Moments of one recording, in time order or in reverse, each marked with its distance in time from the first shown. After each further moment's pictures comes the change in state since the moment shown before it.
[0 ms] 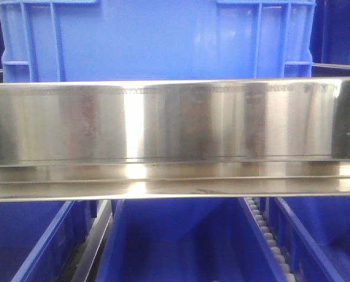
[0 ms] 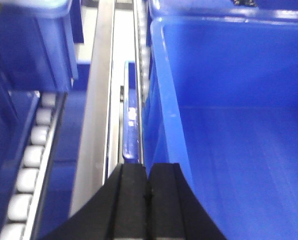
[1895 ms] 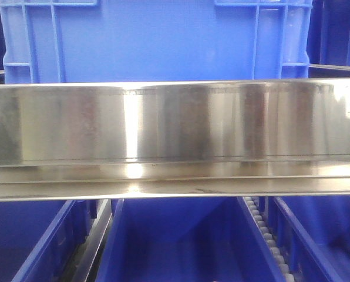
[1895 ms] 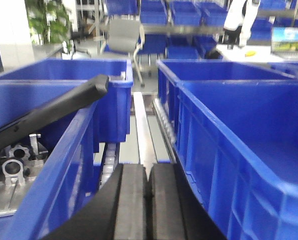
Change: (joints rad) left arm 0.173 -1.115 1.197 -0.150 -0.628 0.283; right arm -0.291 -1.289 1.340 0.132 -0.708 -0.286
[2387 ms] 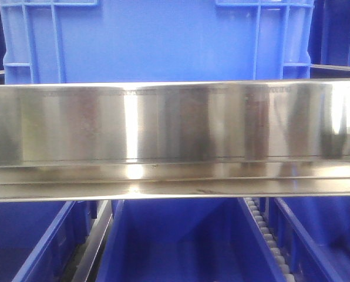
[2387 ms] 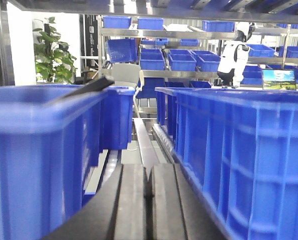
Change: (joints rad) left arm 0.000 -0.567 0.466 -0.006 -0.119 0.000; right arm 0.000 -0.511 0.400 -0.002 -0.132 0.000
